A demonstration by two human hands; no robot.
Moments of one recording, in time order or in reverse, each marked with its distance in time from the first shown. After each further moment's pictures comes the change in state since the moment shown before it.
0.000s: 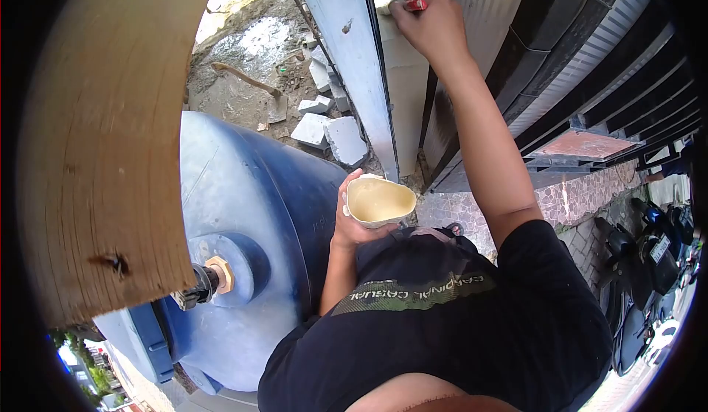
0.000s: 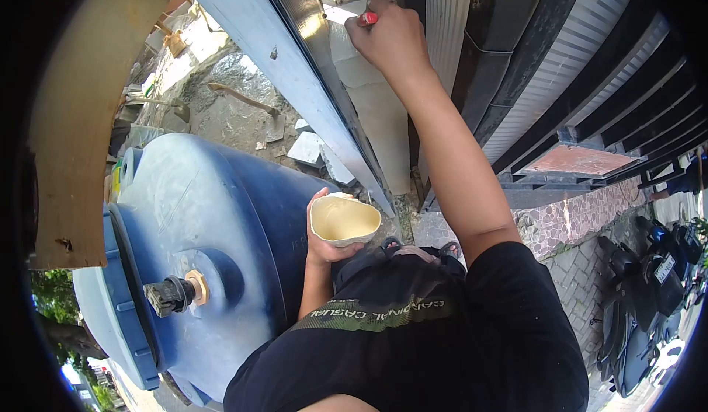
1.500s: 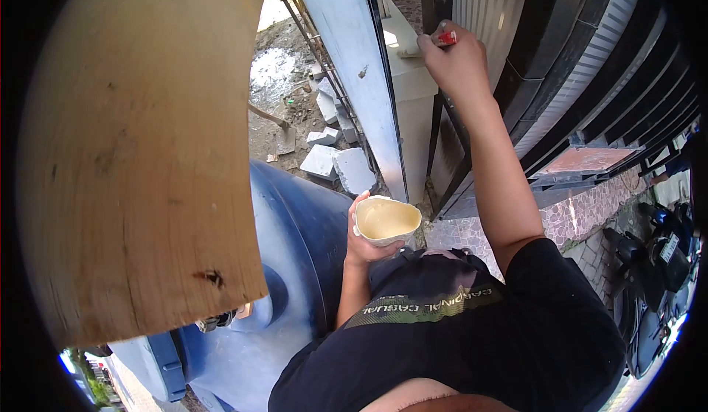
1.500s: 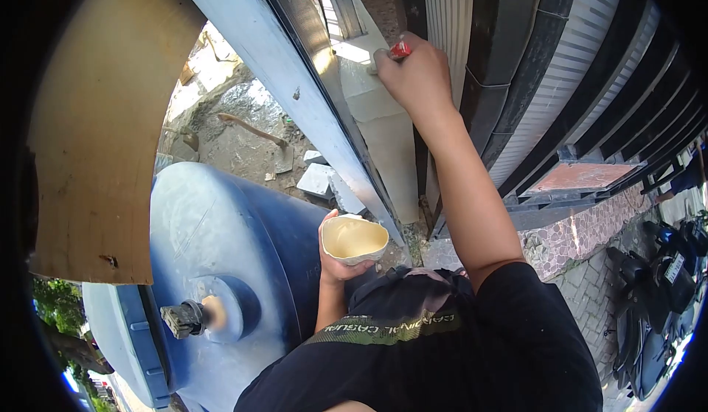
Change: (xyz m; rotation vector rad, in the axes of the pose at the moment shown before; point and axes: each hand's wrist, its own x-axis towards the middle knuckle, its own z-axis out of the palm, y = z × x) left_hand 0.014 -0.011 -0.010 0.082 0.004 0.103; right_hand -0.002 -0.020 -0.042 0.094 -0.039 0.223
